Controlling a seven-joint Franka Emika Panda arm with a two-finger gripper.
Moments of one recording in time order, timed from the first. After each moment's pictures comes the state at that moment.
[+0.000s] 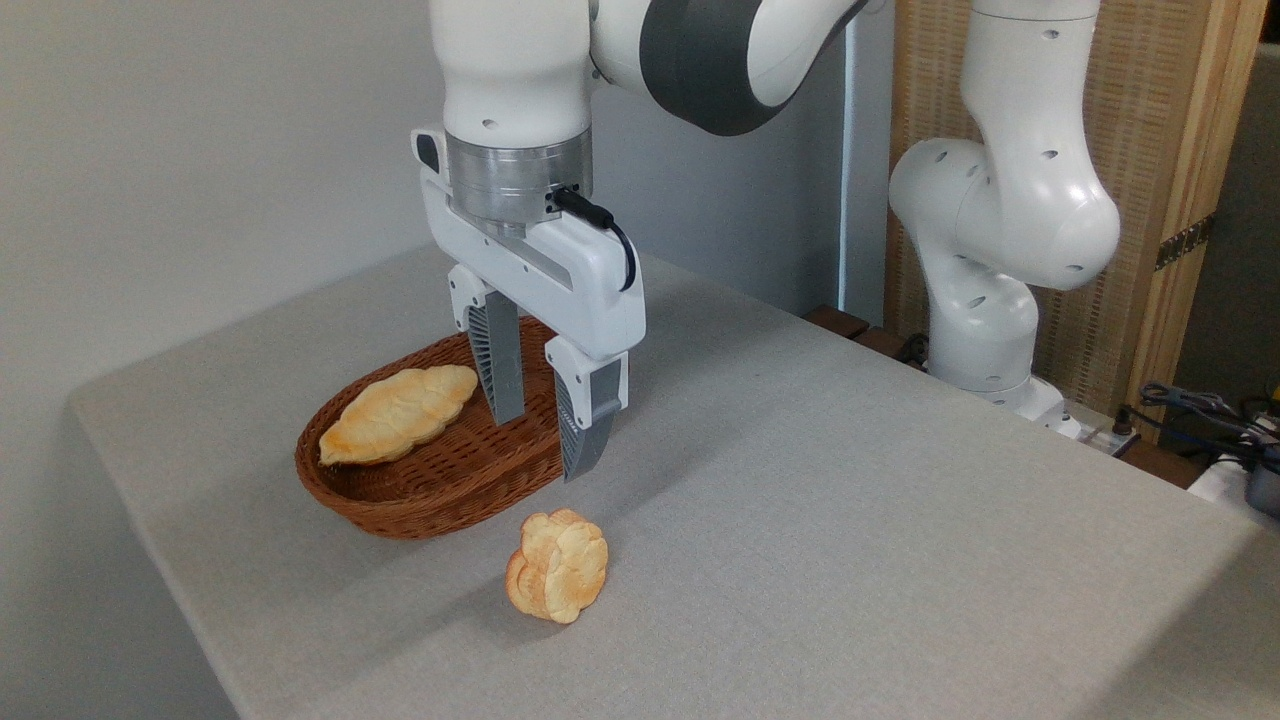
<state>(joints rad) -0.17 -0.10 0.18 -1.93 -0.11 1.90 0.80</state>
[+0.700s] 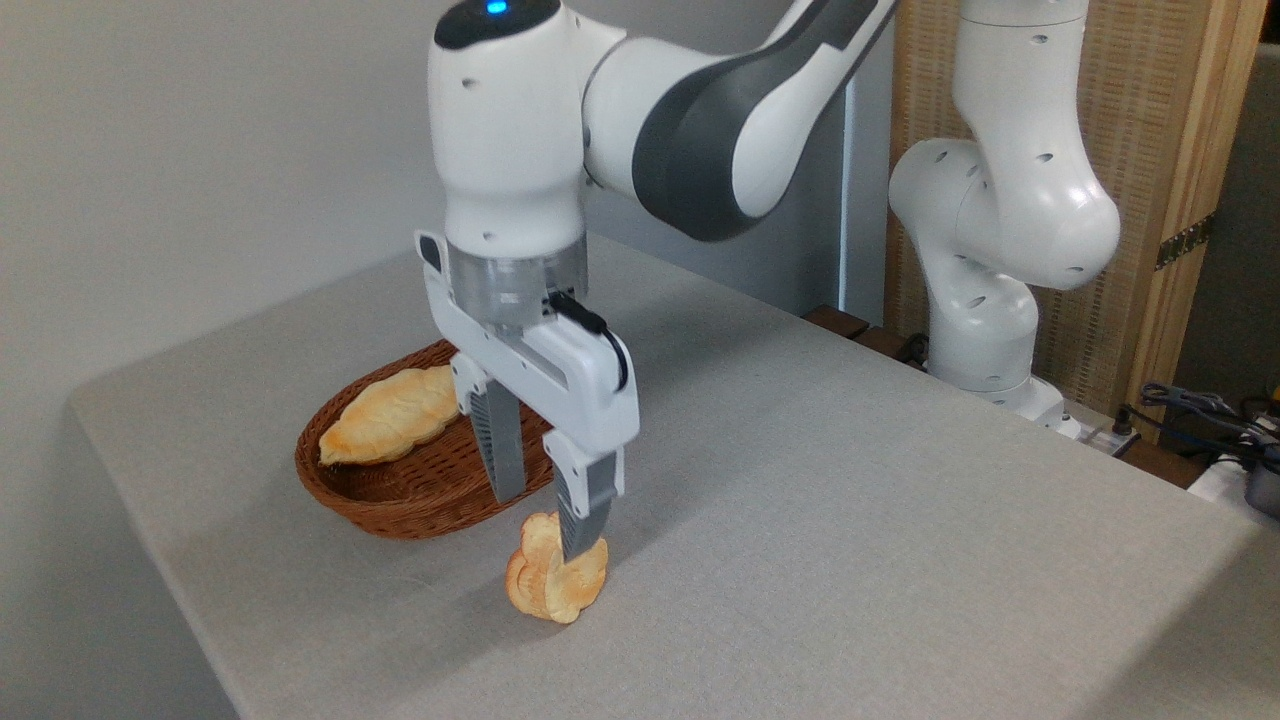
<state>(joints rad) -0.17 -0.02 0.19 -2.01 -0.11 2.06 0.83</state>
